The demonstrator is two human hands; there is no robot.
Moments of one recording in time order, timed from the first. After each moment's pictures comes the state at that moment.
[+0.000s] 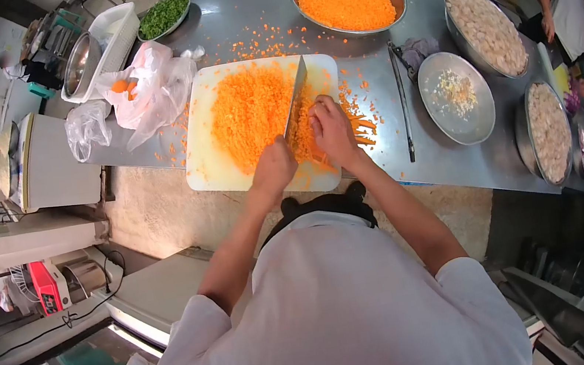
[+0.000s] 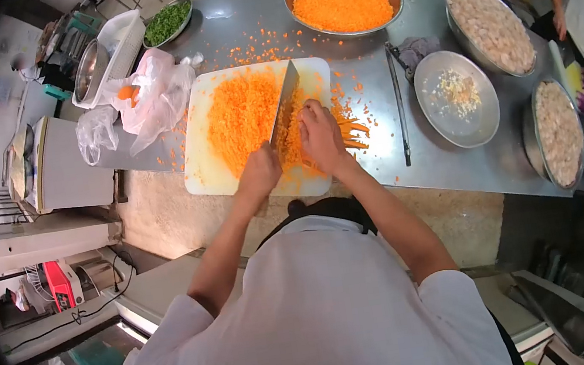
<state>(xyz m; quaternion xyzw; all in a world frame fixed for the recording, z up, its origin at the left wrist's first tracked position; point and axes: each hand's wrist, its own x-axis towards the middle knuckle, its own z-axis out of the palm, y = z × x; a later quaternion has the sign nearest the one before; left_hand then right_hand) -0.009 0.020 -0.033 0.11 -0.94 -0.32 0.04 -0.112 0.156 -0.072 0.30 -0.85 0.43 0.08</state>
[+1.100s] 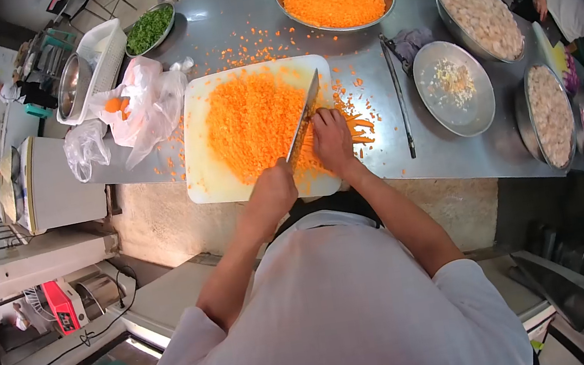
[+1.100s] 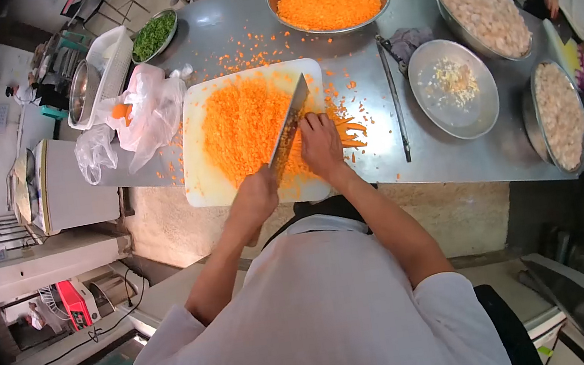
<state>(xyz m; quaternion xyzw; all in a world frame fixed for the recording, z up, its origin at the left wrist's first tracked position) 0.002 0.024 0.004 0.05 -0.95 -0.30 -0.07 -0.105 0.157 -0.092 0.27 -0.88 0.35 0.15</state>
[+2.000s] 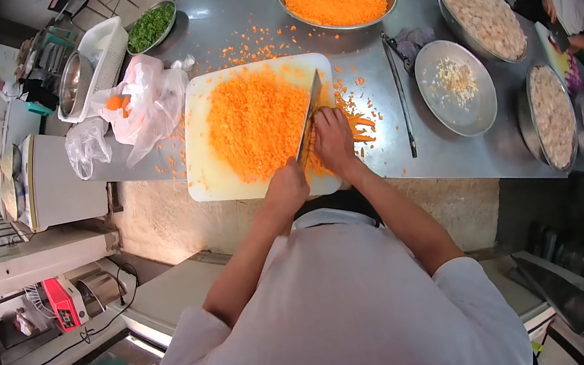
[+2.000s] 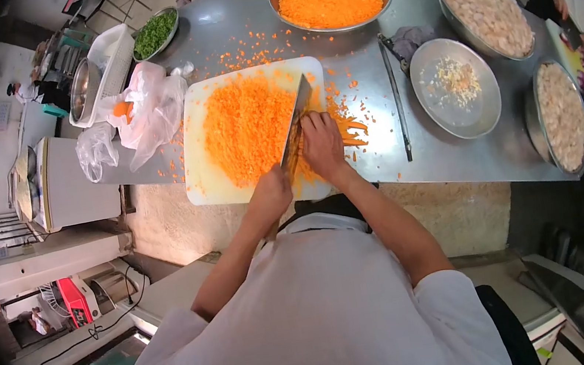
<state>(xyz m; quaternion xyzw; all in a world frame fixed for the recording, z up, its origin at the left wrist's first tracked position) 0.002 0.042 -0.022 0.07 -0.93 -0.35 -0.04 -0.103 0.159 -0.093 0.27 -0.88 0.37 0.15</state>
